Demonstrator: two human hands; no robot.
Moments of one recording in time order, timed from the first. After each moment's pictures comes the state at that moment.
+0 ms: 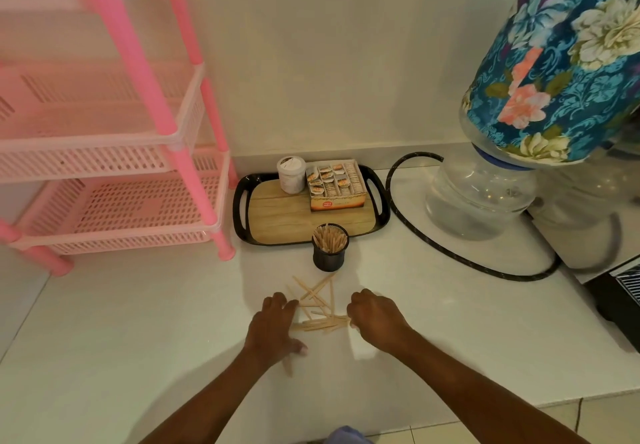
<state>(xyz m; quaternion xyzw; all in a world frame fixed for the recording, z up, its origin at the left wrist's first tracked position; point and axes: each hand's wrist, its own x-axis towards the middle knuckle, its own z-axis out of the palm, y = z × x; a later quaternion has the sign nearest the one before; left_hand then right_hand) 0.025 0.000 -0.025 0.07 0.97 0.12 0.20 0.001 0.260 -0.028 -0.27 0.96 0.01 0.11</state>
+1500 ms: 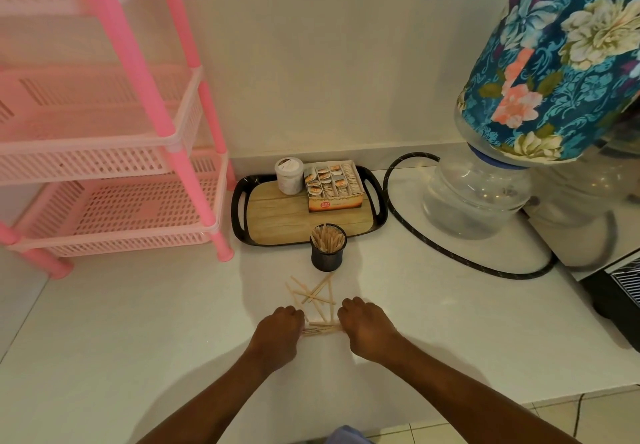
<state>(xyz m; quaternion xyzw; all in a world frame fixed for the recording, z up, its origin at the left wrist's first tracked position) 0.035 0.006 -0.041 0.17 0.97 0.09 0.11 0.025 0.237 -0.019 -0.27 0.96 0.04 0.10</state>
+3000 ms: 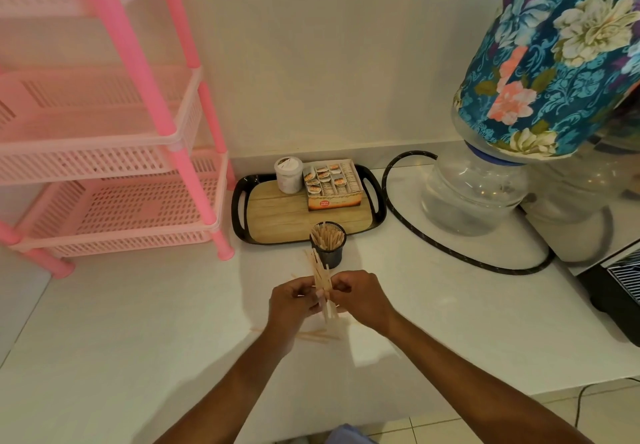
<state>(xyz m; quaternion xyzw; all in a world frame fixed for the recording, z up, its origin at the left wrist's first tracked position) 0.023 0.049 0.019 -0.15 0.65 0.73 0.12 0.003 0.221 0.041 -0.06 0.87 -0.47 0.12</state>
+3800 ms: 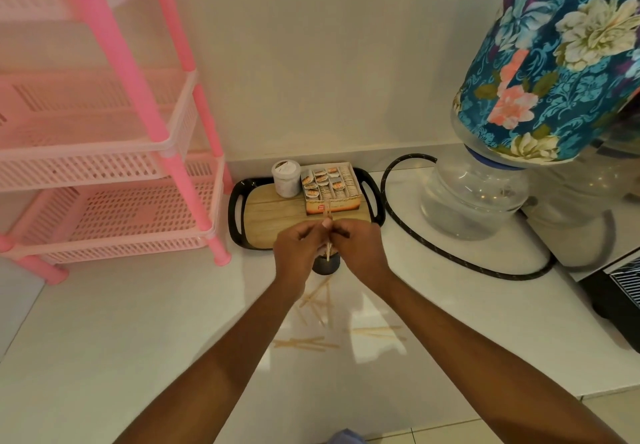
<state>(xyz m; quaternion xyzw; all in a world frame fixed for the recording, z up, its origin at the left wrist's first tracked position) -0.055 0.077 0.094 -0.11 0.66 0.74 -0.01 -0.072 0.216 0.088 -0.10 0.86 -0.49 -0.09</state>
